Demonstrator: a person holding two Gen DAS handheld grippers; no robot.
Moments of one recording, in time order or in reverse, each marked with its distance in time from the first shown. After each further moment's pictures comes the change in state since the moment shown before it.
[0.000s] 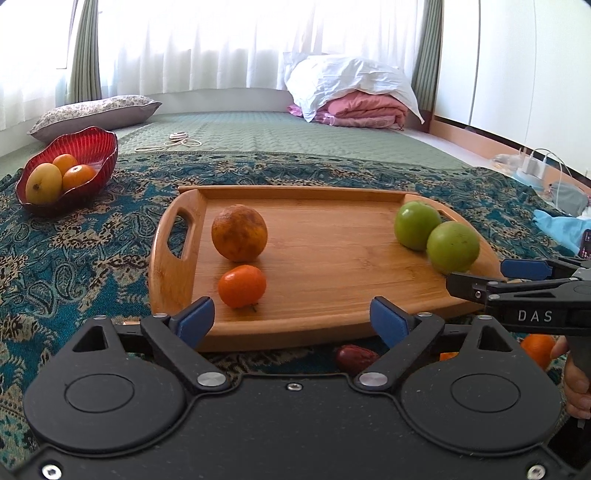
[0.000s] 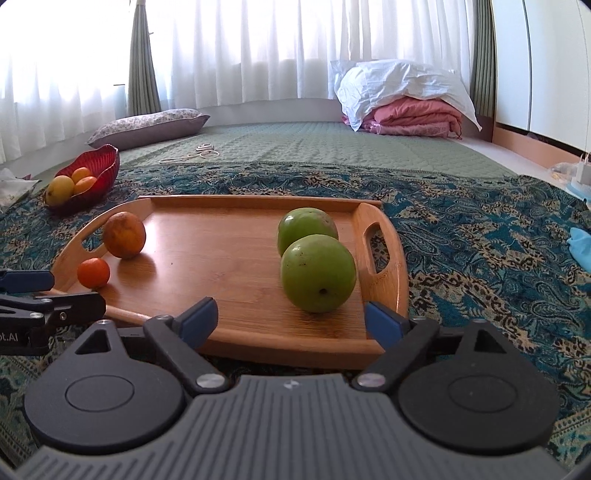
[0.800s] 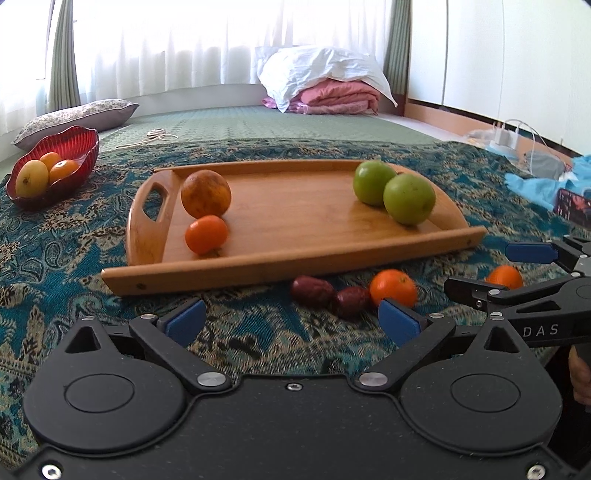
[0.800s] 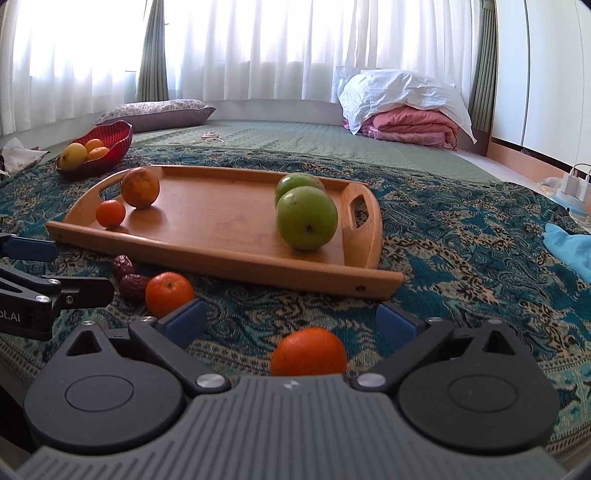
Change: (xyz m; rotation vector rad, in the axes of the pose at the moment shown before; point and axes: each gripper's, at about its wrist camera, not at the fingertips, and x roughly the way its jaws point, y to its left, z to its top) left arm -0.025 -0.026 -0.042 0.080 0.020 -0.043; right arm -0.043 -0.001 -0.047 -0.072 -0.006 -0.031
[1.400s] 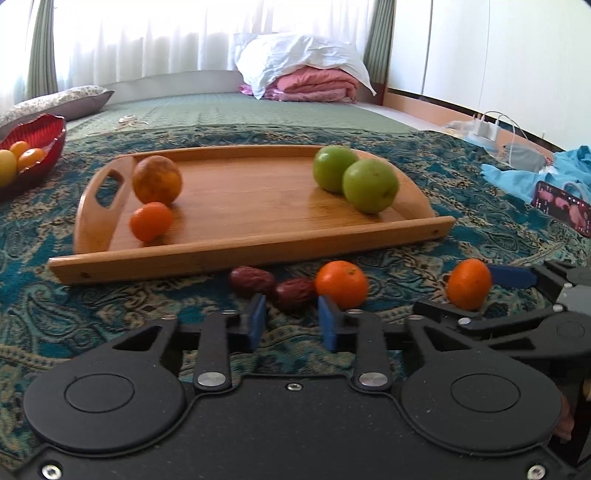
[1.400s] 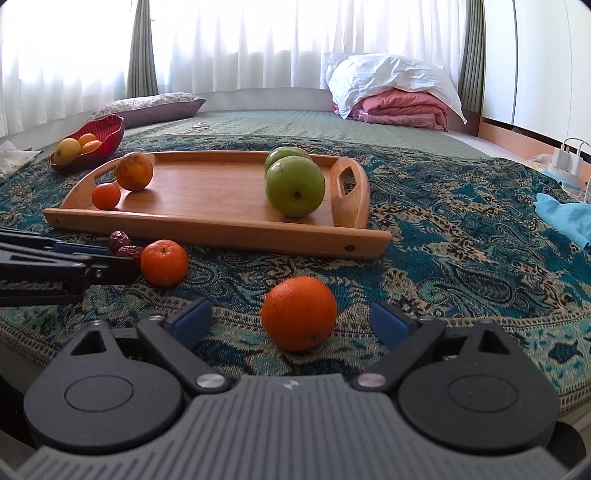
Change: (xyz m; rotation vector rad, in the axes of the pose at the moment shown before) left arm 0.014 -0.027 0.003 -0.013 0.042 -0.085; right arm -0.008 -0.005 -0.019 0.040 0.031 -0.010
